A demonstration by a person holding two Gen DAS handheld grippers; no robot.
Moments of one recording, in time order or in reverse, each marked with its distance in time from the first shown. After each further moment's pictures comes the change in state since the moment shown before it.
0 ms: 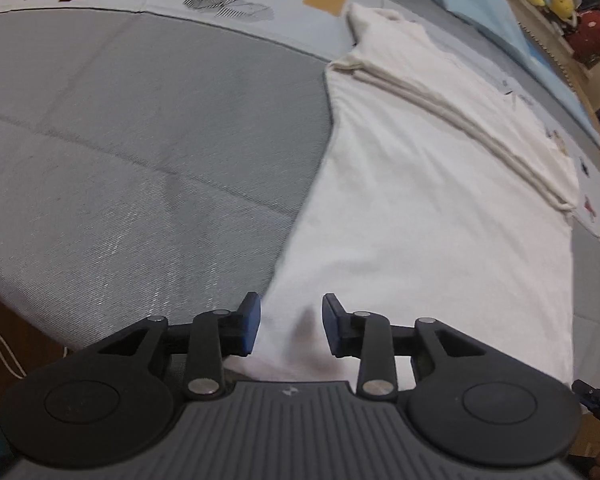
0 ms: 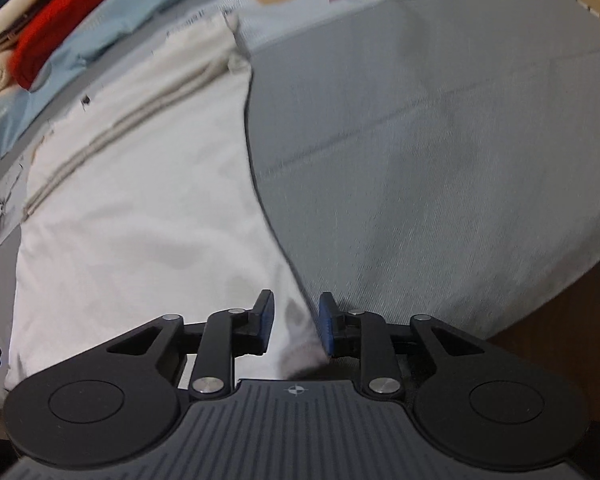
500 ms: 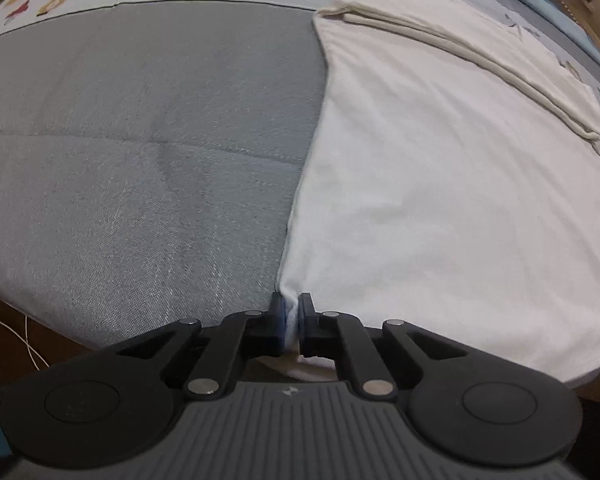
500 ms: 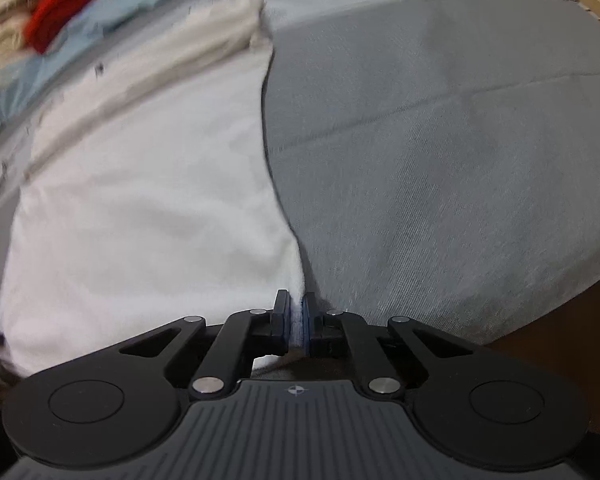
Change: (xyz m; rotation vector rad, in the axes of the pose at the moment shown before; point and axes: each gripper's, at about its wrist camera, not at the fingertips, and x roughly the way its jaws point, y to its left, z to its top) left arm 0.014 -0.016 -0.023 0.144 0.057 0.091; right arm -0.016 -0.001 -0.002 -0.072 -0.063 0.009
